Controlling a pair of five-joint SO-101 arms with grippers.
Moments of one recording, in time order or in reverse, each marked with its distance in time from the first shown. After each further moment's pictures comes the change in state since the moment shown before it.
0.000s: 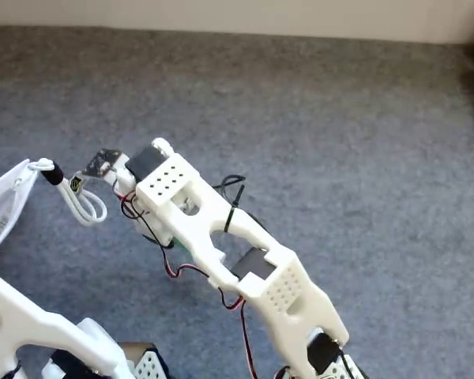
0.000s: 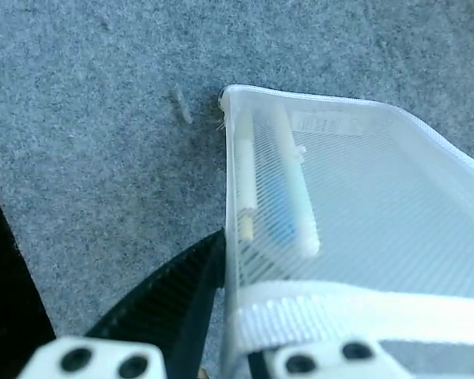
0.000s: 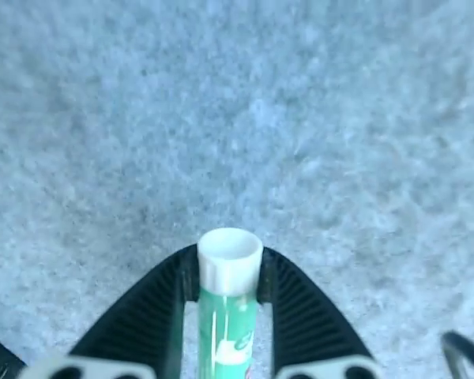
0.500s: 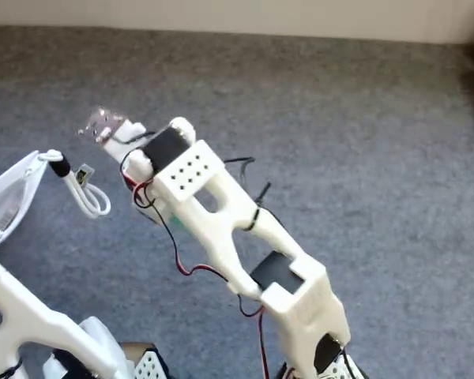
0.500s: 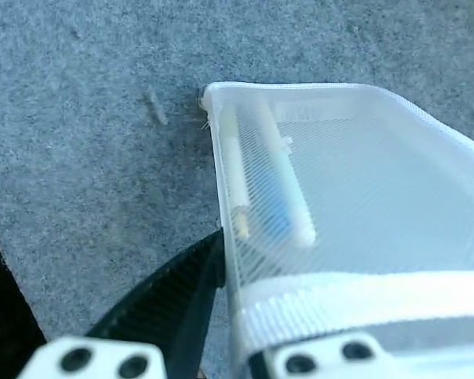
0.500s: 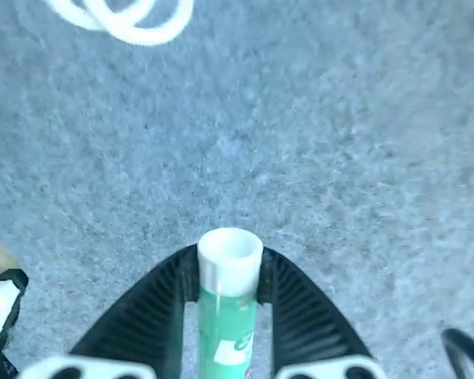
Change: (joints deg) left arm 7.9 0.1 0.0 0.0 -0.1; right arm 2.0 -13.5 -1.8 0.3 -2.1
